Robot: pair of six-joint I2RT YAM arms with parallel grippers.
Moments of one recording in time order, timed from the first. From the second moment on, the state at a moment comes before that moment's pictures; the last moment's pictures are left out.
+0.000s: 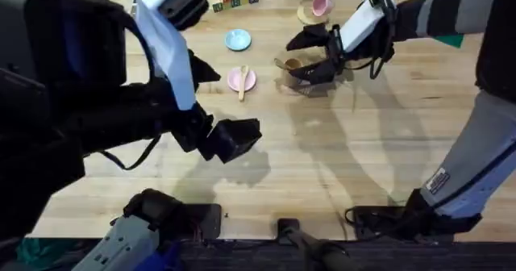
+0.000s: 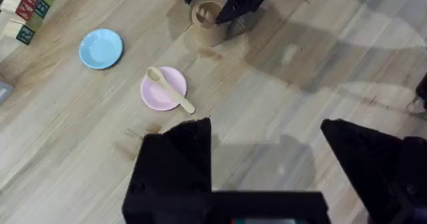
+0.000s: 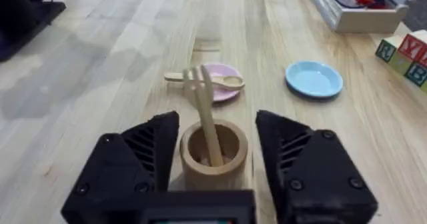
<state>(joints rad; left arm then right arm) -0.36 0.72 0.90 -0.94 0.36 0.36 0.07 2.14 1.30 -0.48 -1.39 -1.33</state>
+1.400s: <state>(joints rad) -0.36 0.72 0.90 -0.94 0.36 0.36 0.12 1.74 1.36 -0.86 -0.93 -0.61</state>
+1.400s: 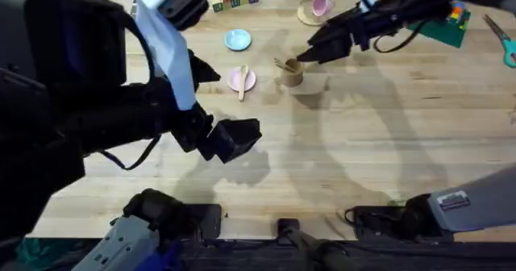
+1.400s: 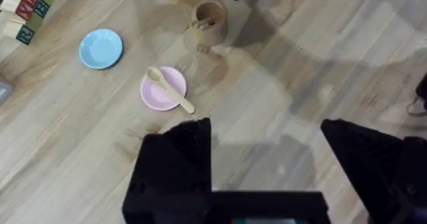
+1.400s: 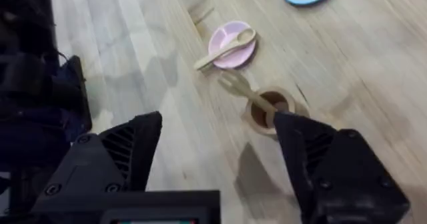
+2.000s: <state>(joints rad) -0.36 0.72 0.90 -0.94 0.36 0.36 0.12 1.23 1.36 -1.32 -0.48 -0.53</state>
